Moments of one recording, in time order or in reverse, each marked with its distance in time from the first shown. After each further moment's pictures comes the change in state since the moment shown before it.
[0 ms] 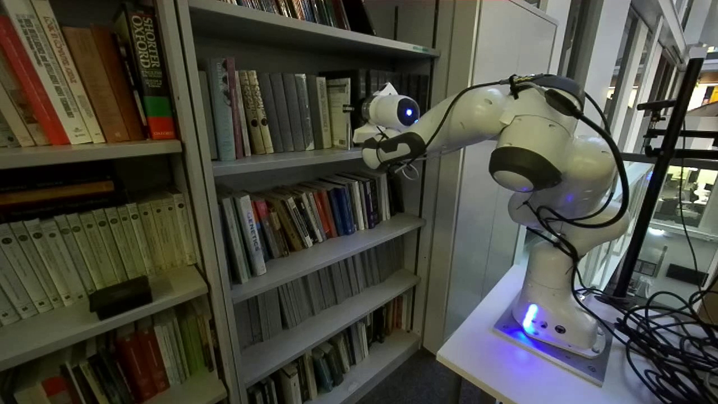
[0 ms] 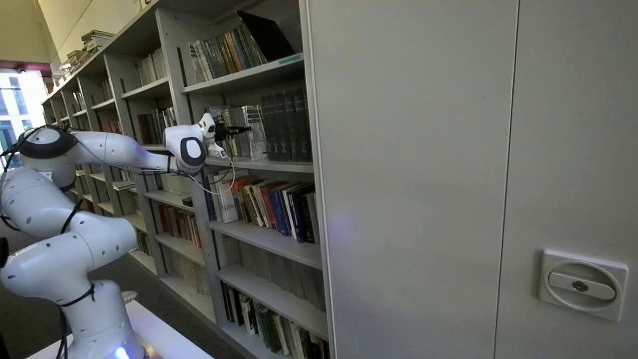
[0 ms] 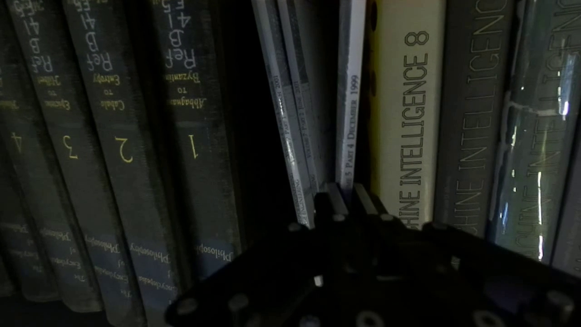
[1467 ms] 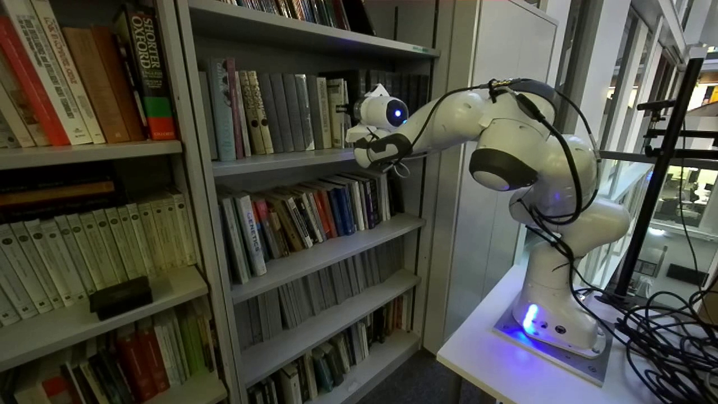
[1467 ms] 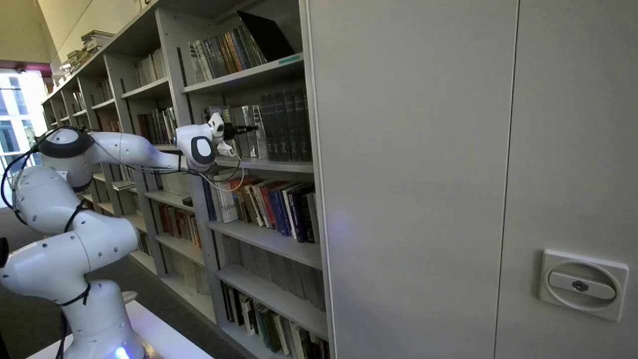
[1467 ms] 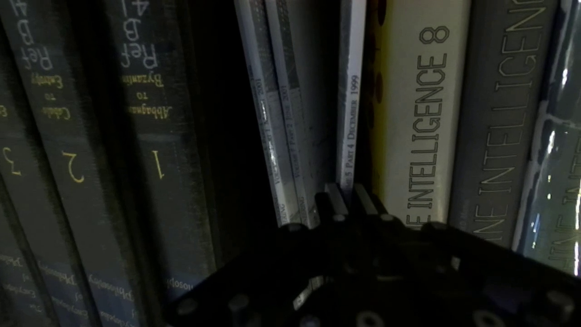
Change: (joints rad) arm -0.158 0.000 0.096 0.125 0.000 0.000 0.001
